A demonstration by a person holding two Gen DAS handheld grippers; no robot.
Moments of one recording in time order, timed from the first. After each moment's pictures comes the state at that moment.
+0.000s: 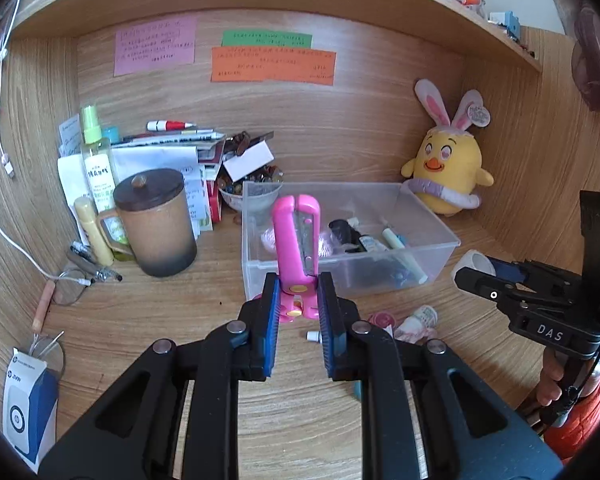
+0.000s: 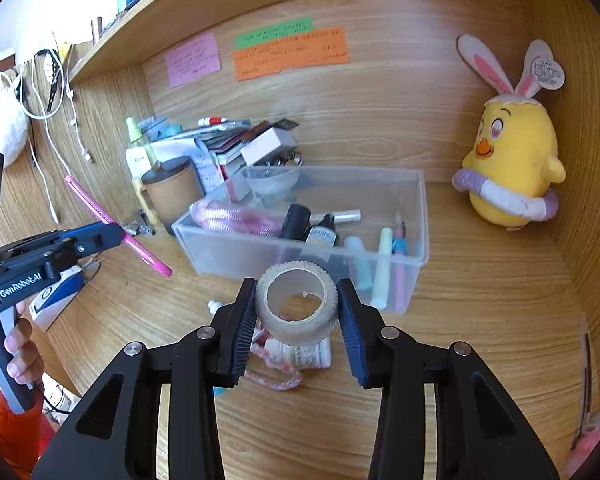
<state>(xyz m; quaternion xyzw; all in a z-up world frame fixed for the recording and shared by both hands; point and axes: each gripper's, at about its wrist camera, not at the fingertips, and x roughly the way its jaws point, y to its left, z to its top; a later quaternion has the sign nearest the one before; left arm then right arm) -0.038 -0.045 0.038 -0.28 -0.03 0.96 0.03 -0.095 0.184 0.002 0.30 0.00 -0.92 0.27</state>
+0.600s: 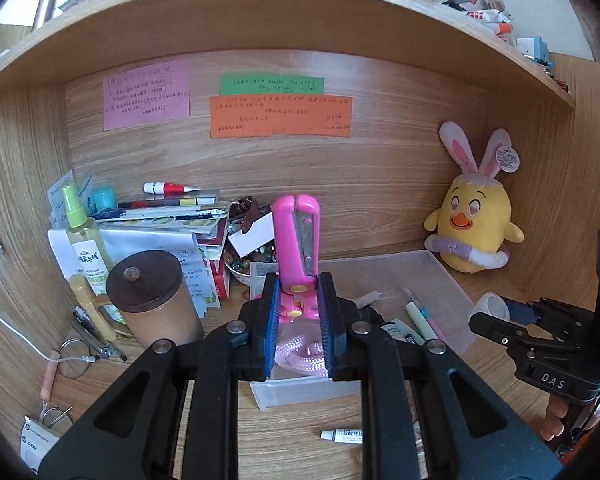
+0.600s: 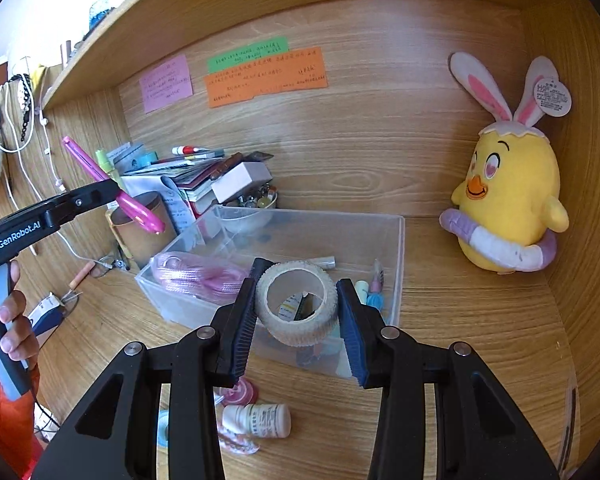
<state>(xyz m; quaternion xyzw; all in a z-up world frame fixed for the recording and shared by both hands) -0.115 -0.047 0.068 -0.25 -0.02 0.97 0.00 -0.154 0.187 0.015 0.28 0.00 -0.92 0.25</state>
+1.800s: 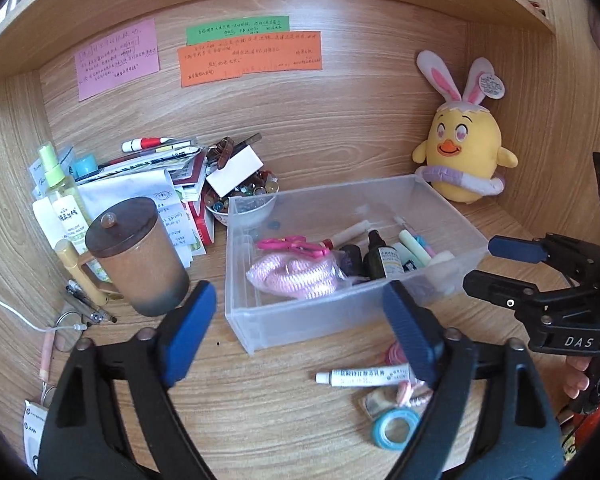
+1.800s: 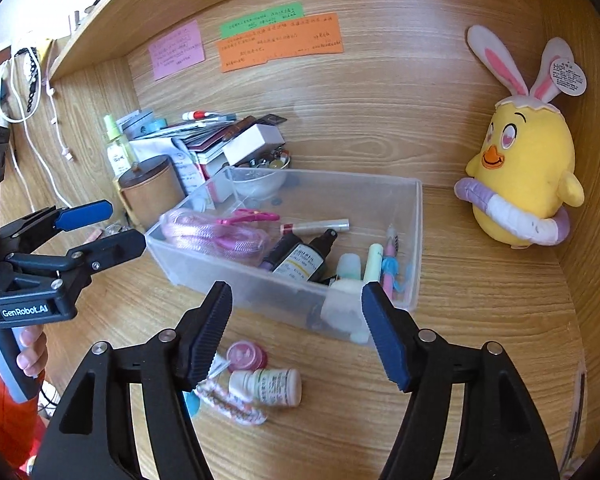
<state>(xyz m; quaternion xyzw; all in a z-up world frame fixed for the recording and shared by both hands) -0.092 -0.024 0.026 -0.31 0.04 0.95 0.02 -0.137 0.181 -0.004 0.32 0.02 -0.91 0.27</state>
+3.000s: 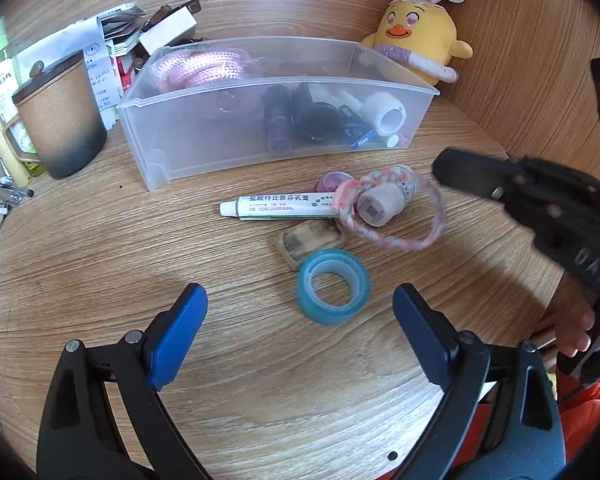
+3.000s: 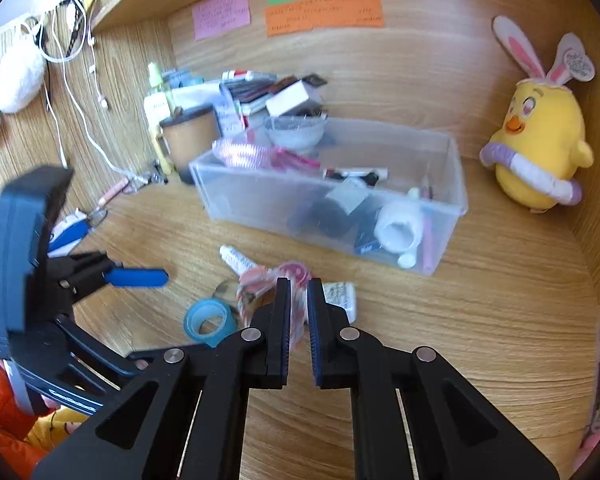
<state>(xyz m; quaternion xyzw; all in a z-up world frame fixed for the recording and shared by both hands) -0.050 0.006 -0.064 -0.44 -0.01 0.89 0.10 -0.086 0.178 -0.028 0.33 0.05 -0.89 0.30</state>
